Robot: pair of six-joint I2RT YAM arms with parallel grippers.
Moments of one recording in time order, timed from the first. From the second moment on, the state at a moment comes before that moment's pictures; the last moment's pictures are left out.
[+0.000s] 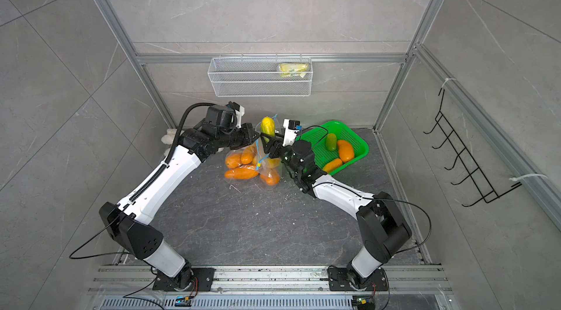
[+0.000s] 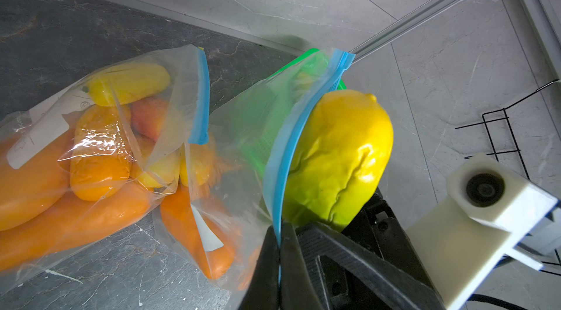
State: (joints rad) left arm -0.54 1.63 1.76 -0.72 0.22 -0.66; right arm 0.62 1.62 1.08 0.59 -0.07 0.55
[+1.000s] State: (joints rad) left arm -0.50 1.62 1.81 -0.72 0.25 -0.66; right arm 0.58 1.46 1.32 -0.14 0.10 0.33
